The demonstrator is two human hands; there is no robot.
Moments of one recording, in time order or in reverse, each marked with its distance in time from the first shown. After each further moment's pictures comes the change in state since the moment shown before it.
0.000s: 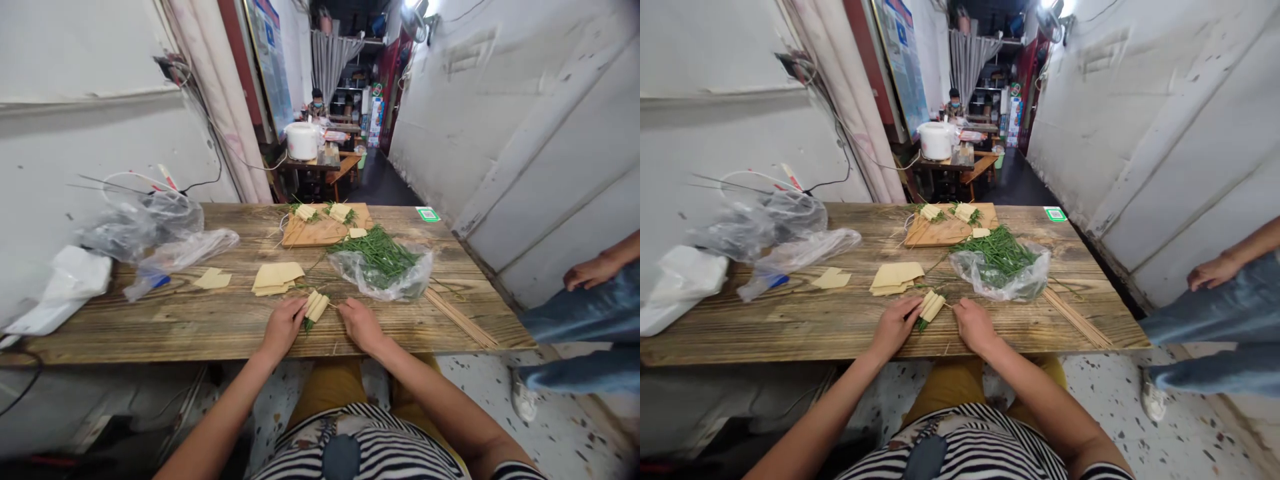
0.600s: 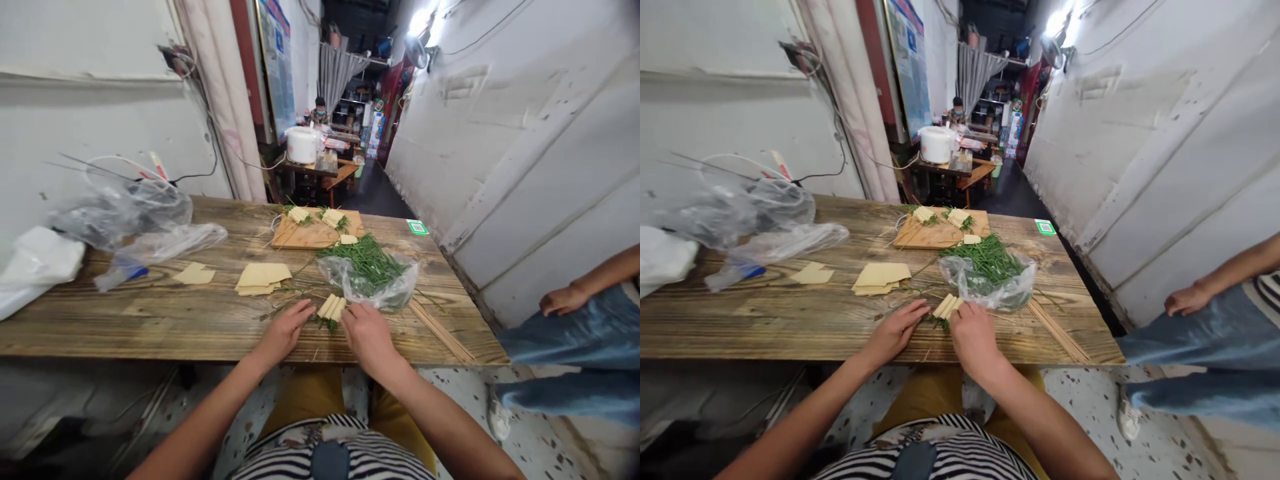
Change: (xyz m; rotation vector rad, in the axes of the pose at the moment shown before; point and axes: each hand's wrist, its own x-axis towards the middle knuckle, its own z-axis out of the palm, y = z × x) left_hand -0.002 0.030 0.013 -0.074 -0.101 0.203; right_hand -0.013 -0.012 -0.077 -0.187 -0.030 -0.016
